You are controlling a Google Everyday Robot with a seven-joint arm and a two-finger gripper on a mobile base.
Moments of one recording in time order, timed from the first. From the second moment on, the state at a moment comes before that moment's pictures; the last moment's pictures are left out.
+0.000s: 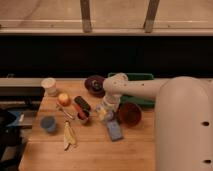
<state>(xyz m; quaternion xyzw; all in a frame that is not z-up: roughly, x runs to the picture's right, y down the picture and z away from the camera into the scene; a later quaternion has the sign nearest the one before) 0.028 0.149 0.865 -0.36 0.10 0.45 0.81</state>
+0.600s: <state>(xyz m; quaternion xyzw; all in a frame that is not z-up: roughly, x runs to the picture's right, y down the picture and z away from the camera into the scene) 0.013 0.152 0.862 -0.35 0.10 0.45 0.81</state>
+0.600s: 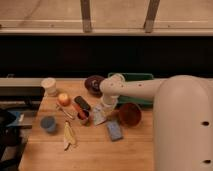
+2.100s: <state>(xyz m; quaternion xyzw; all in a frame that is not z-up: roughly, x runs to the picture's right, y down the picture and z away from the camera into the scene) 0.032 0.005 0.700 -0.22 -0.03 0.45 0.86</state>
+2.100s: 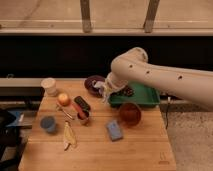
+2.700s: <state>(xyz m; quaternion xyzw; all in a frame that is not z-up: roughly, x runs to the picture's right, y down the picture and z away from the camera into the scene) 0.015 0.046 0.740 -0.25 -0.03 0.44 0.86</state>
